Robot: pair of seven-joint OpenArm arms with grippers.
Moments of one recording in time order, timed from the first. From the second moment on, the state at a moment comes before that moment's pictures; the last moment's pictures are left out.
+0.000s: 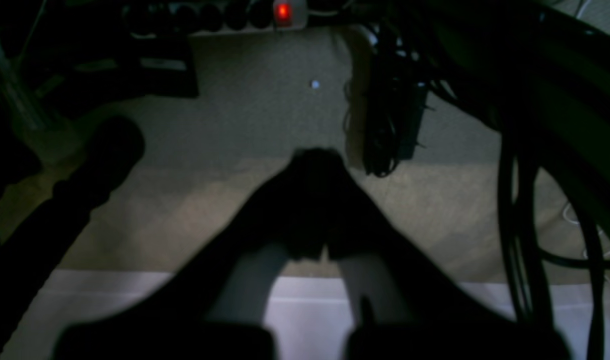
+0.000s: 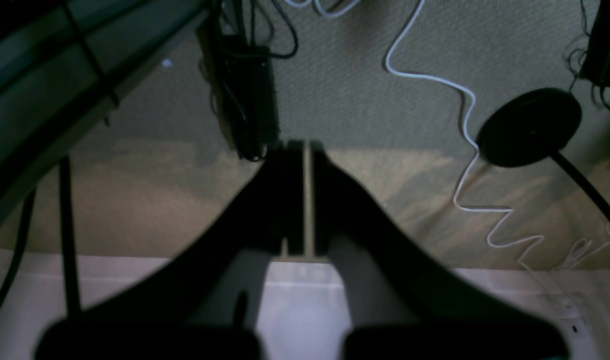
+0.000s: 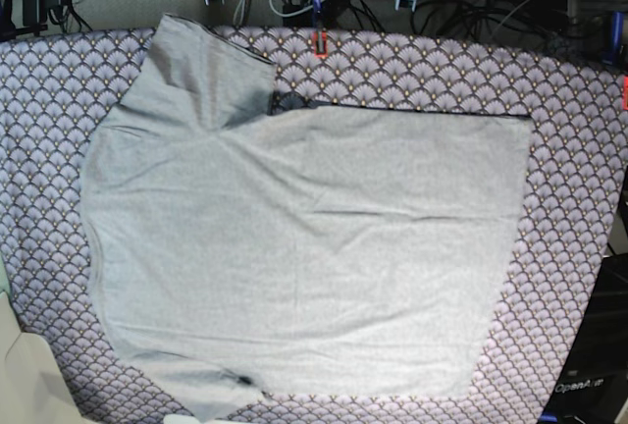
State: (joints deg) left arm 0.4 -0.8 4.5 1.5 -1.5 0.1 -0.5; right arm -1.6 -0.2 1.8 1.4 -0.8 0.1 -2.1
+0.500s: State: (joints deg) left arm 0.4 -0.8 4.5 1.5 -1.5 0.1 -0.5; right arm -1.6 -0.2 1.8 1.4 -0.8 0.1 -2.1
